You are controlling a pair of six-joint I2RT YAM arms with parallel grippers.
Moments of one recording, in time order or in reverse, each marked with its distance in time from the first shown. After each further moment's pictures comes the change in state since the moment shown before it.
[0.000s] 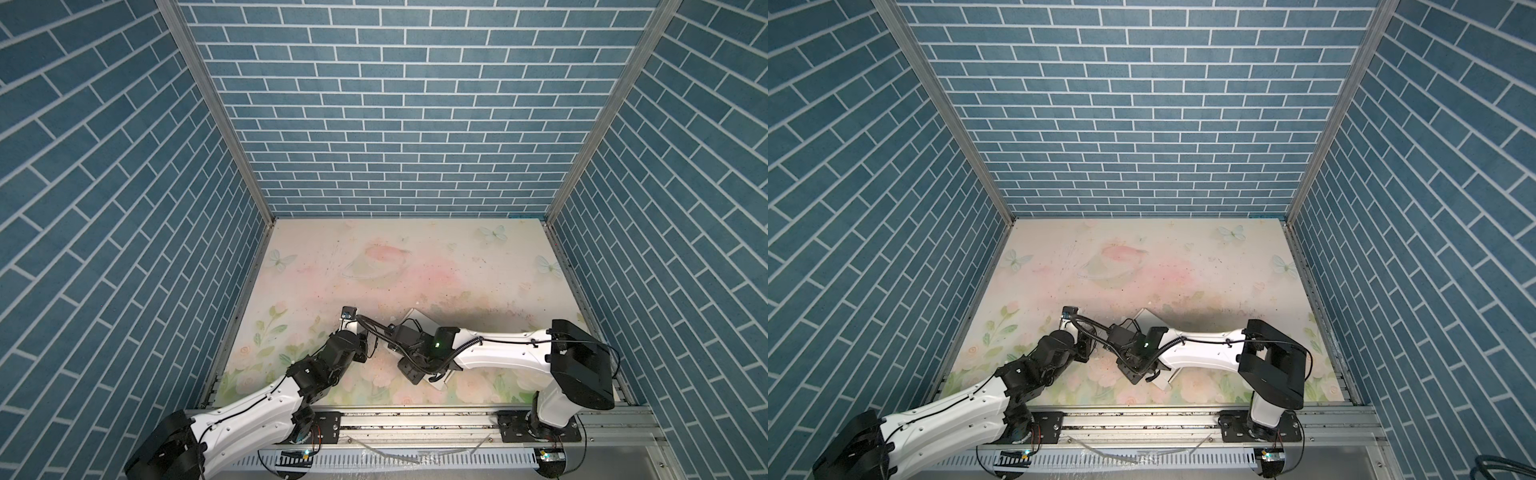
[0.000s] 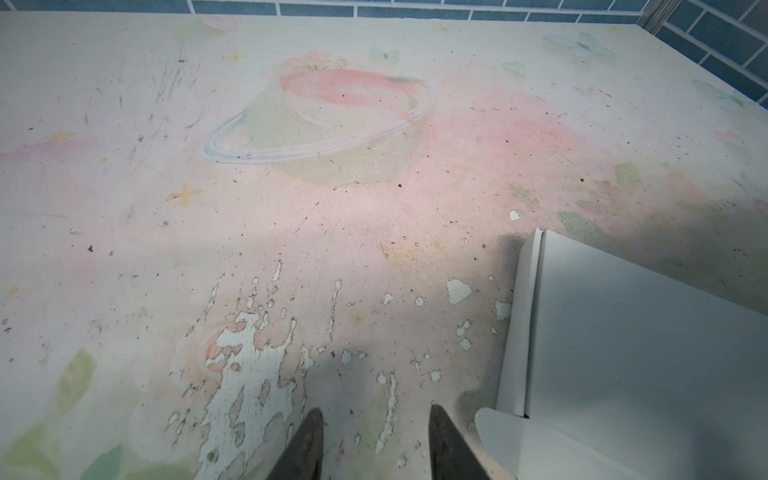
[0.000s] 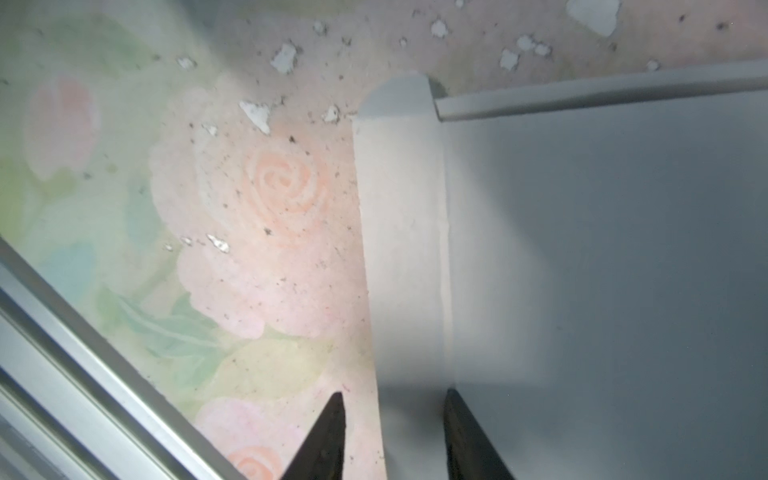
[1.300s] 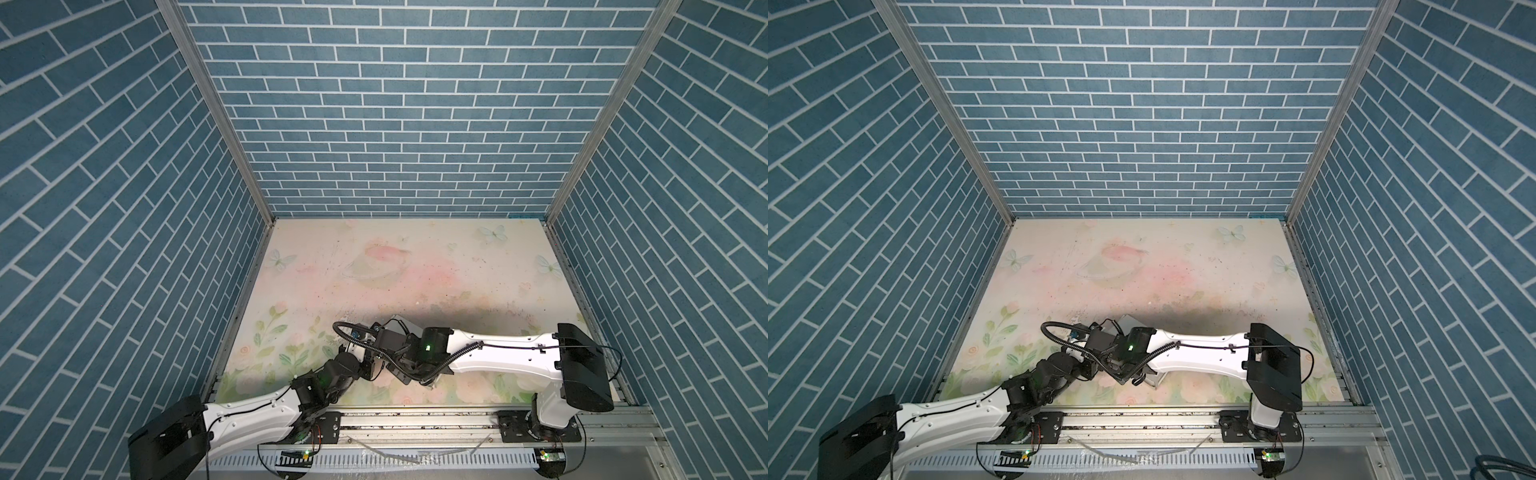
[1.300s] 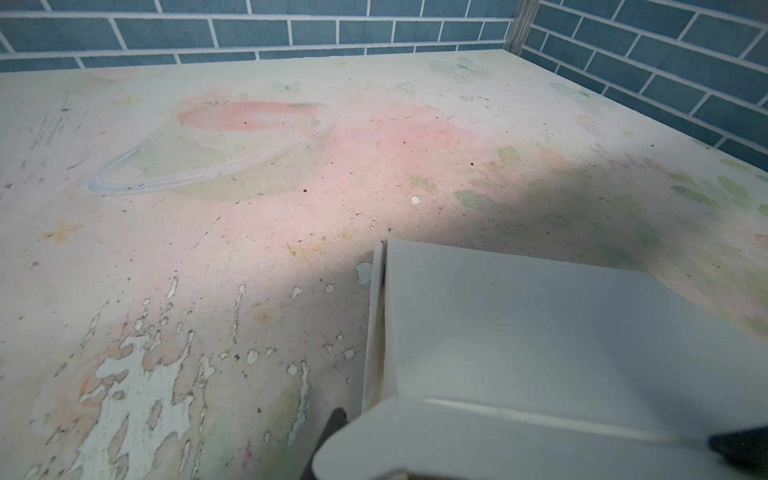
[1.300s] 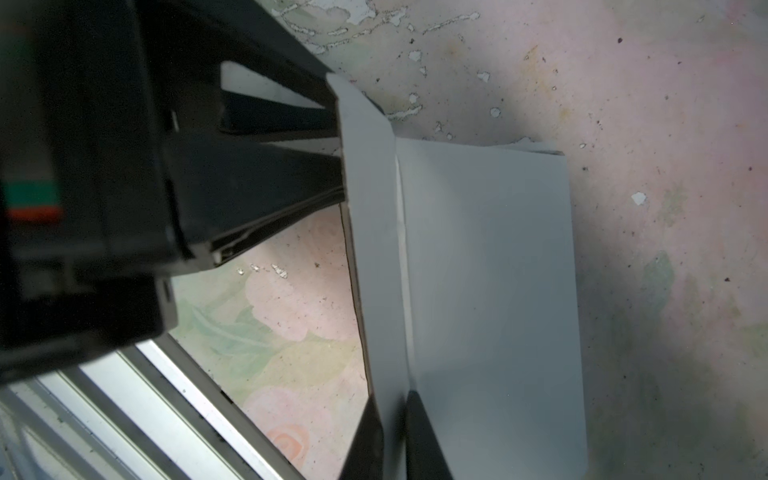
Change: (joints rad) left arm -0.204 -0.004 -0.203 0.364 -0.034 0.081; right arm 0.117 0.030 0.241 -0.216 0.189 -0.029
